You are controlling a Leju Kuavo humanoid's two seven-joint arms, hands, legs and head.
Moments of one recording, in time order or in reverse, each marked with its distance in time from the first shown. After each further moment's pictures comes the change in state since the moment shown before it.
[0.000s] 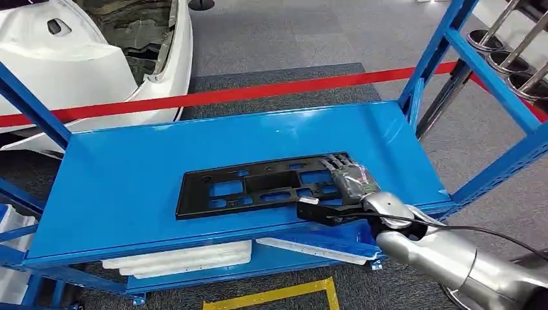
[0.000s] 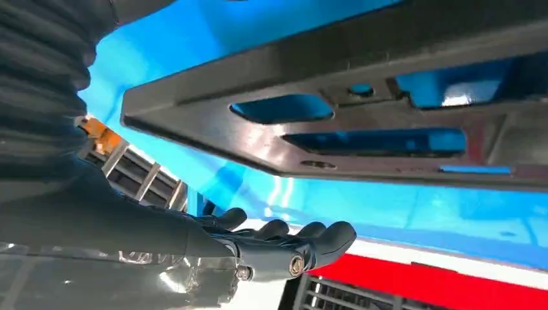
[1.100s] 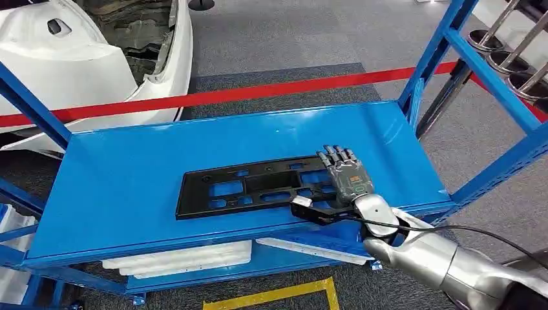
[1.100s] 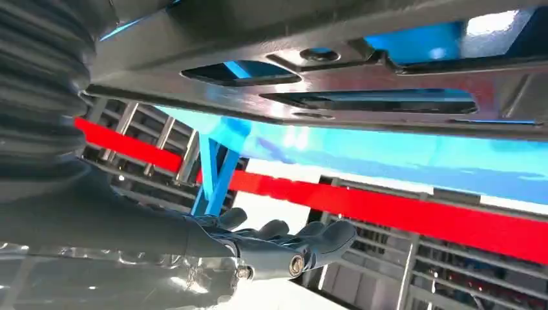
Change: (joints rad) left arm 0.001 -0.001 0.000 0.000 0.009 0.018 0.010; right arm -0.021 0.077 0.064 0.148 0.286 -0.180 0.034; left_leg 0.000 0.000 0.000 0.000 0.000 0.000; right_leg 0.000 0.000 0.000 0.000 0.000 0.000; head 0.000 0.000
